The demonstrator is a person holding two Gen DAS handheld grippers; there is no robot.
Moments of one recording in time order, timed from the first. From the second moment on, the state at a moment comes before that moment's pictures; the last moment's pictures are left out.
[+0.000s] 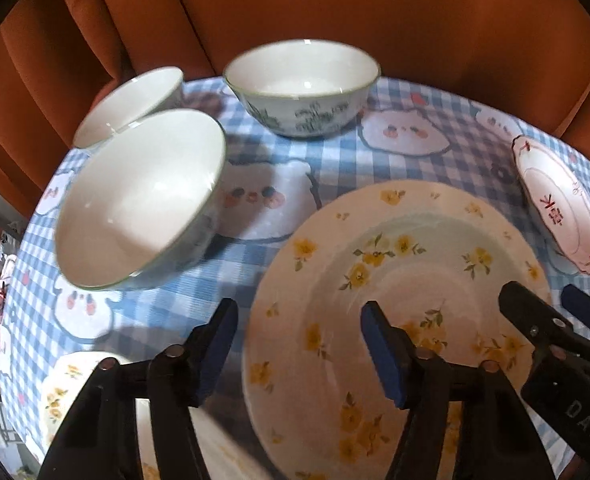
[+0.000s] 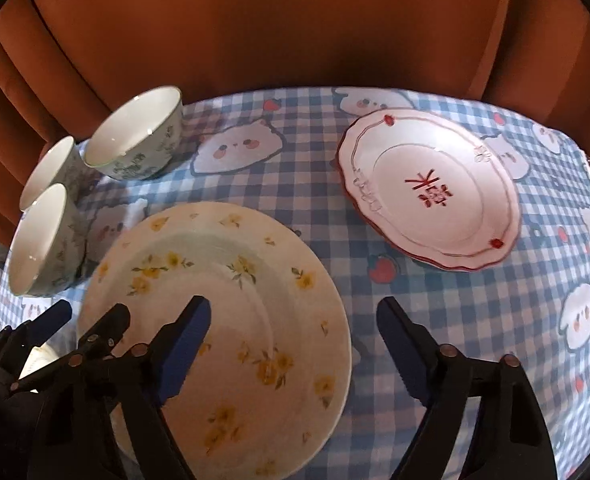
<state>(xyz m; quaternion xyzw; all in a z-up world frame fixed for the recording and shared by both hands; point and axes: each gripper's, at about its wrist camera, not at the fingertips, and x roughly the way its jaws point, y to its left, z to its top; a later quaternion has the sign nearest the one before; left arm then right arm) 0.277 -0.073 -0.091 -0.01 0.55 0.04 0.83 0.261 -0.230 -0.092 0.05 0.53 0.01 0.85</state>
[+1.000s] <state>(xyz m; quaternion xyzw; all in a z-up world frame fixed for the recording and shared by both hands) 0.225 -0.132 -0.091 0.02 0.58 -0.05 0.81 0.203 -0.280 -0.111 0.03 0.58 -0.06 0.81</state>
